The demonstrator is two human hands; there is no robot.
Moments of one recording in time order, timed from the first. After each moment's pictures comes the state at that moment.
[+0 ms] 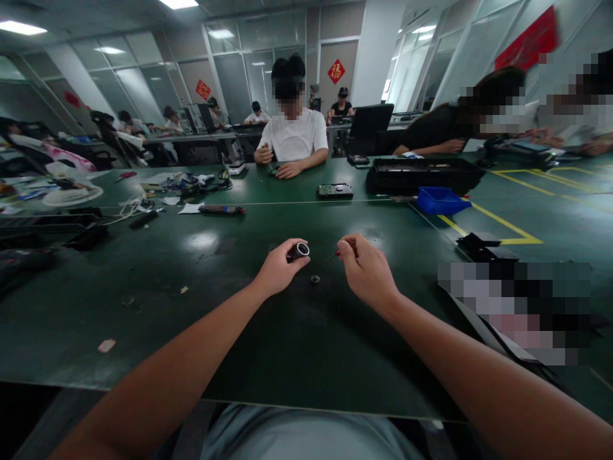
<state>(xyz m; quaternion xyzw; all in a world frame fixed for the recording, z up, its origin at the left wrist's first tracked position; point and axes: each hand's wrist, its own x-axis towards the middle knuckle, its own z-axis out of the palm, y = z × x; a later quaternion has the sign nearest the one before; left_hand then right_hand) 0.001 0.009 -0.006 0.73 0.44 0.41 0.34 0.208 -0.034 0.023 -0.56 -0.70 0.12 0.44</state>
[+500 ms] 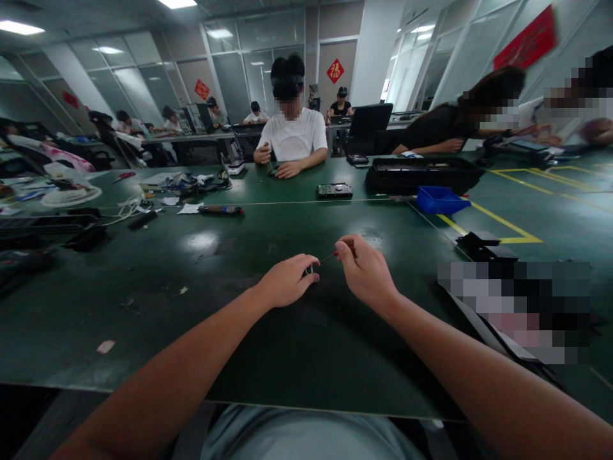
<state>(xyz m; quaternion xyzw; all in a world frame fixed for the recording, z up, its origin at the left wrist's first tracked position) 0.007 -0.011 0.007 0.88 0.41 0.18 0.19 0.207 -0.036 0.024 -0.55 -0.71 0.12 0.43</state>
